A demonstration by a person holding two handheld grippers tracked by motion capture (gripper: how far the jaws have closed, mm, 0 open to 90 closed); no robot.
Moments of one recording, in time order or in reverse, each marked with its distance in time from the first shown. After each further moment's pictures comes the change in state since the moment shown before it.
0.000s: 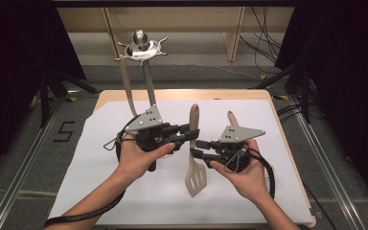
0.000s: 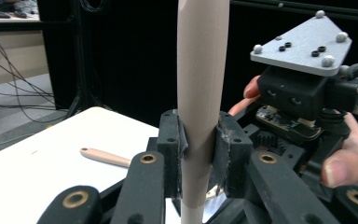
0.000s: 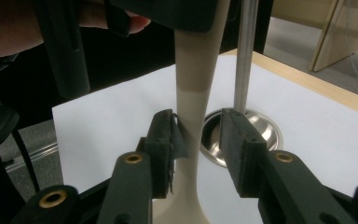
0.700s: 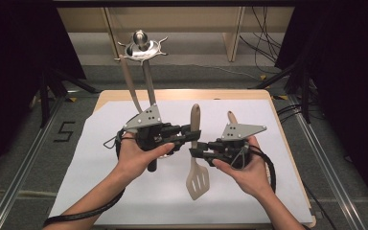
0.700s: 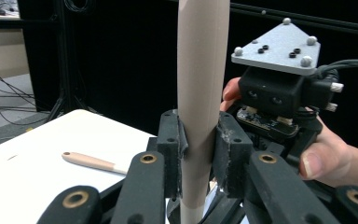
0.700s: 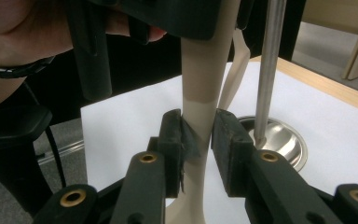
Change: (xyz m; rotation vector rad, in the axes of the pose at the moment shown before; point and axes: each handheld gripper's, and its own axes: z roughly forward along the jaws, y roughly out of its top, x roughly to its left) left arm 0.001 0.003 -0.001 -0.007 -0.058 -0.021; right arm -0.009 0.003 -0.002 -0.024 0.115 -0.031
